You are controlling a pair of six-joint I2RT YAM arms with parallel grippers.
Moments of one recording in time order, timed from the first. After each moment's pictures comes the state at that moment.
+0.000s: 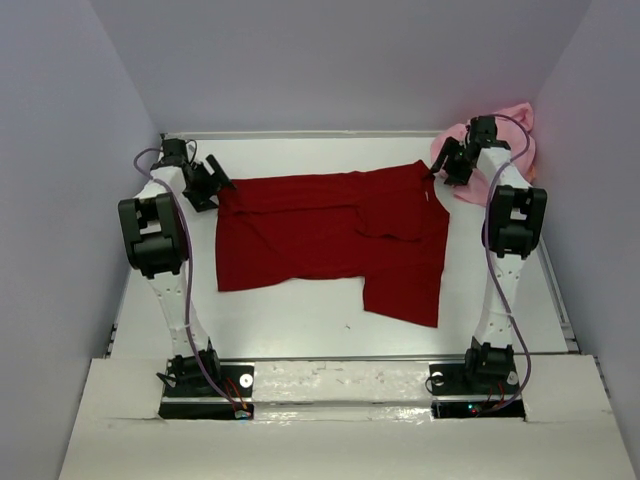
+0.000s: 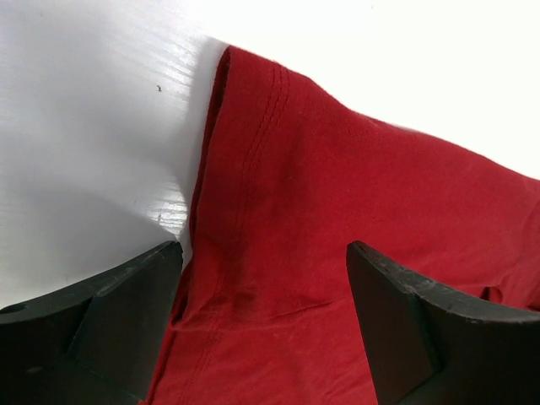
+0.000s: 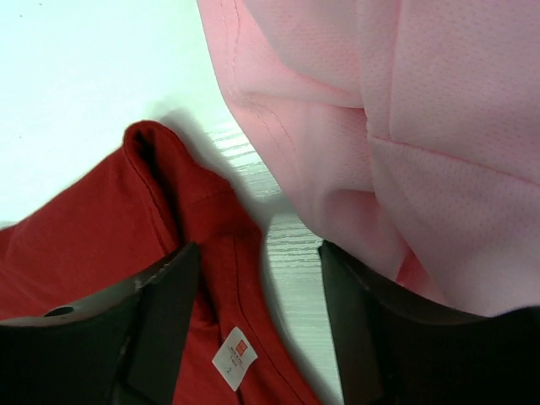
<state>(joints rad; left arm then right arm) 0.18 2.18 1.66 -0.51 0.37 -0.48 -0.11 2.44 2.11 -0.62 -0.28 0.38</state>
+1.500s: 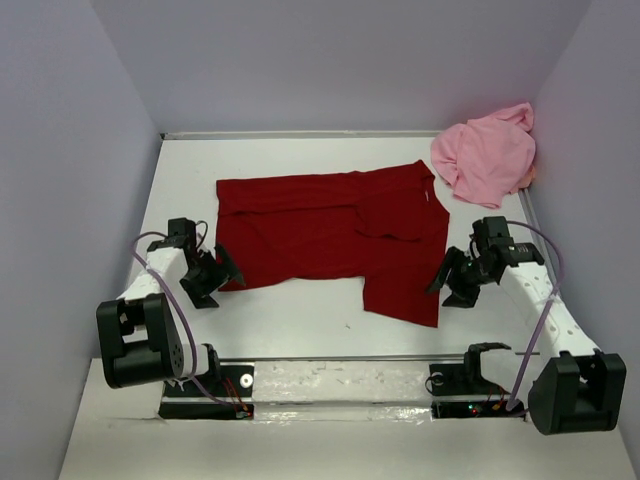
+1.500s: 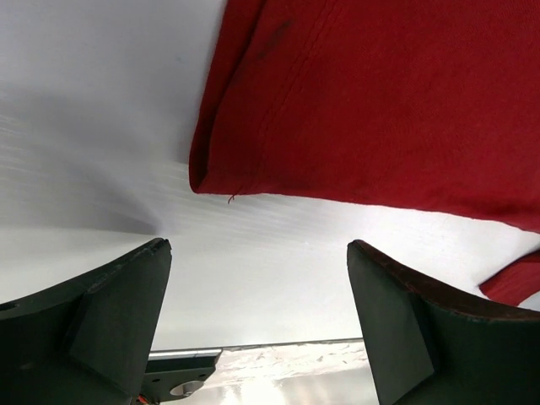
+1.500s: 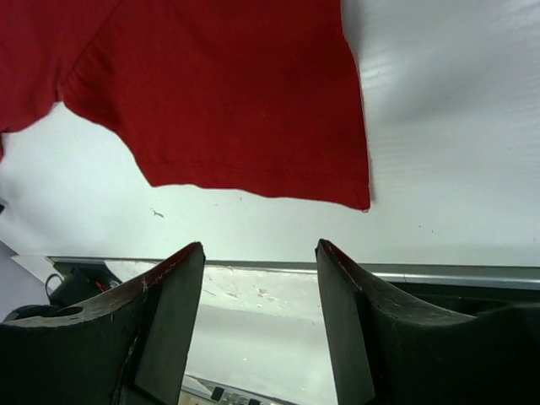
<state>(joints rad) 0.15 1.32 0.70 -0.74 0.25 -0.47 0.02 1.08 0.77 -0.97 -0.34 0.58</state>
